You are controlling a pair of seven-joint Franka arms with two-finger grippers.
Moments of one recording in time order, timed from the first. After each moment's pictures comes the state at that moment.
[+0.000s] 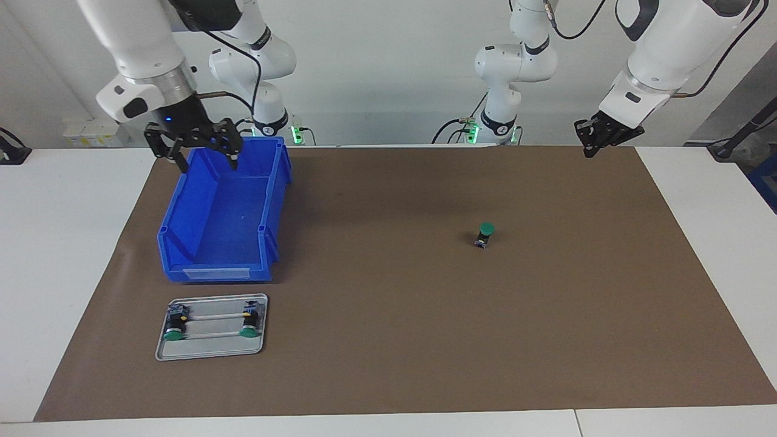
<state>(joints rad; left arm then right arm) -0.12 0.05 0.02 -1.45 0.03 1.35 -0.01 0.28 0.01 -0.14 -1.57 0.03 1.65 0.16</state>
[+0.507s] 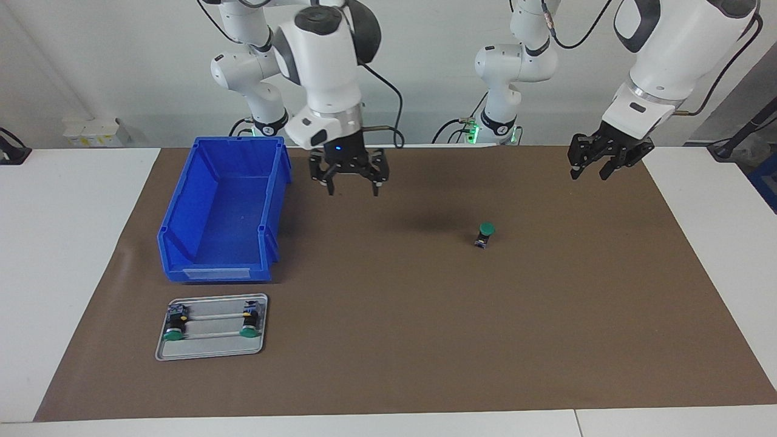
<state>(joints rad) -0.12 0.09 0.02 -1.46 -0.03 1.53 -0.01 0.68 0.23 -0.13 -1.56 0.04 1.96 0.71</state>
